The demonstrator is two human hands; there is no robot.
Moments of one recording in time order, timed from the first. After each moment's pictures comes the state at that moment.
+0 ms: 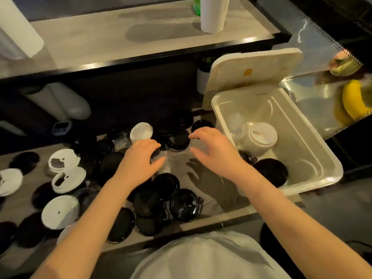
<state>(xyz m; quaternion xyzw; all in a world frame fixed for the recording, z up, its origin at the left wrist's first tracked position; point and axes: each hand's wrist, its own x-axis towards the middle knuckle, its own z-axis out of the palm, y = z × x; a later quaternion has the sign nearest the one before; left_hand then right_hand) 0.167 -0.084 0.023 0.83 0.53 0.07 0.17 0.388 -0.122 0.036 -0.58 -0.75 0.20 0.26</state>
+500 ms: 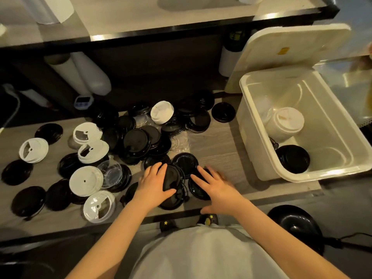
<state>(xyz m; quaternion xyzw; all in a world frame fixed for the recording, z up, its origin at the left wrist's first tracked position) 0.112 -0.170 -0.059 0.73 0.62 -0.12 0.26 0.331 -0.208 -0.078 -0.53 -0.78 0.31 -0.12</state>
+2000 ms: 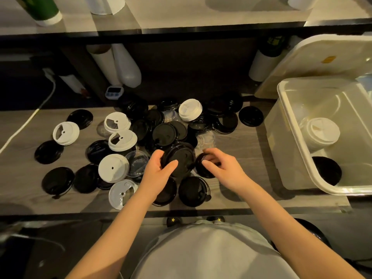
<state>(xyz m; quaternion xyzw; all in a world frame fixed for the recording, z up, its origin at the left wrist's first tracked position) 0.068 -0.173 -0.010 0.48 0.64 0.33 0.51 0.269 -0.163 -0.020 -0.59 -0.62 0.47 0.23</state>
